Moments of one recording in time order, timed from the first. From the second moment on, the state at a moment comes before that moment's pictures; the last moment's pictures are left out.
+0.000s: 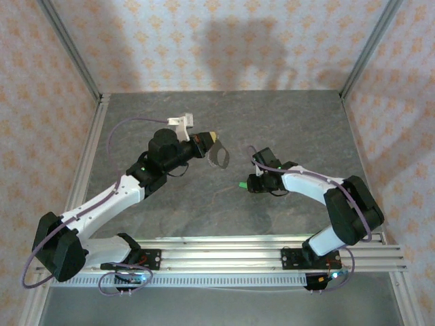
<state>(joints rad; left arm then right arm) -0.58 1.21 0.89 0.12 0.15 -0.78 0.54 1.51 0.77 -0.43 -0.10 0.39</state>
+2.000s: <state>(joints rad) -0.59 1.23 0.89 0.13 0.15 -0.78 0.62 1.64 0.90 -0.47 0.09 0.73</state>
